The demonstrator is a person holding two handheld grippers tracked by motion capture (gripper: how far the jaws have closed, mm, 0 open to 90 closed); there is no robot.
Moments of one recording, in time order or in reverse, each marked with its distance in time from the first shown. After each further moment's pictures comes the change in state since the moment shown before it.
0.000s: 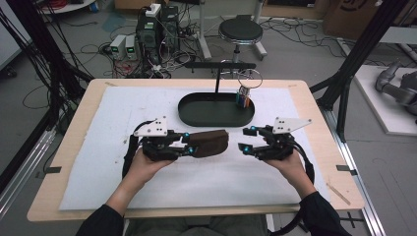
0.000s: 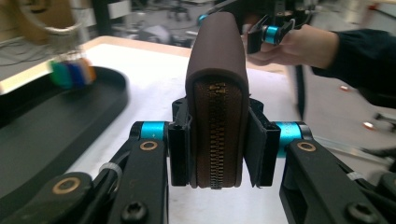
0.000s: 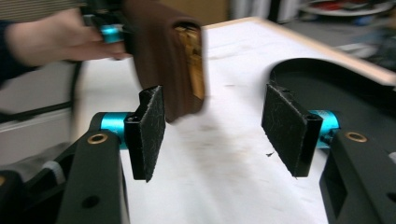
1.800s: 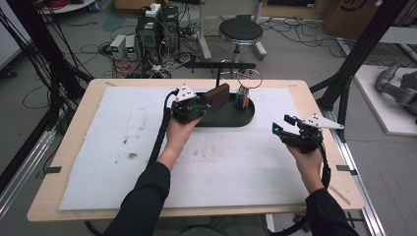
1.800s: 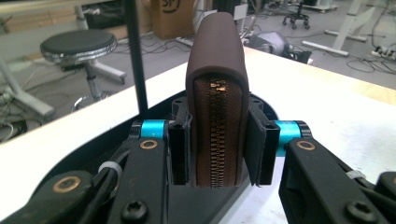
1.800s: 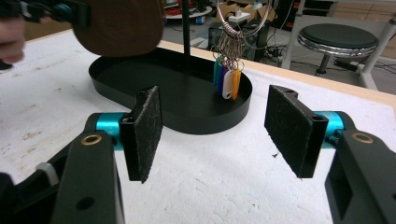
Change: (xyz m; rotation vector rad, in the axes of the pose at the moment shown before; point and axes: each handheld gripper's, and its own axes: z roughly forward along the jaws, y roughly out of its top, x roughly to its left) left arm 0.096 0.018 0.091 -0.011 0.479 -0.099; right arm -0.047 -0.041 -0.055 -0.045 -0.557 0.170
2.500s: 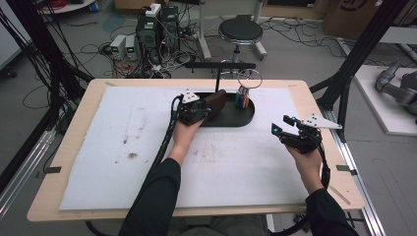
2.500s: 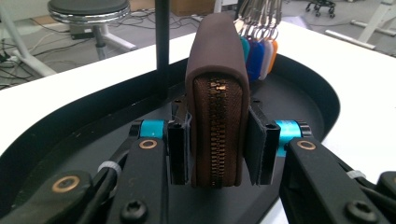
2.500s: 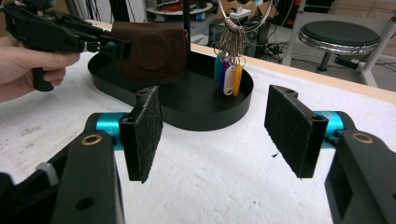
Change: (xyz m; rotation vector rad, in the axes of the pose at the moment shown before) left arm 0.018 -0.037 0.041 0.068 0.057 -0.064; right arm 0.000 -0.002 0.002 0.011 0.000 -0.010
